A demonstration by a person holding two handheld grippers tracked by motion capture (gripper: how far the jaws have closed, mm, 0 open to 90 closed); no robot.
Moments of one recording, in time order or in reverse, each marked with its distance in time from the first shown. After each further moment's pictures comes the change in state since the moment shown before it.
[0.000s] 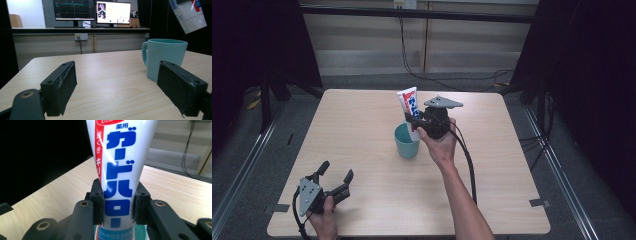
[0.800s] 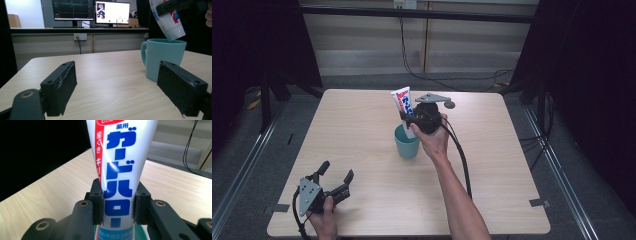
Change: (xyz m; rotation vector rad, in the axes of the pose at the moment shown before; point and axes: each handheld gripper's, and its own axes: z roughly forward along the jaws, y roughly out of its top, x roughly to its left) left arm 0.001 0.000 0.000 0.002 -0.005 0.011; right arm -0.008 -0.002 0.036 0.066 -0.011 -0.015
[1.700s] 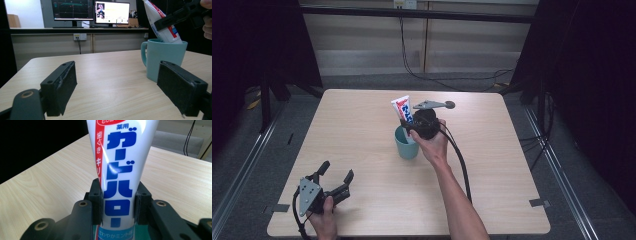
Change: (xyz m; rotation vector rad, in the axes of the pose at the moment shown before) left arm 0.000 0.000 0.000 0.002 -0.002 0.002; right arm -0.003 -0.021 0.012 0.074 -0.010 -0.004
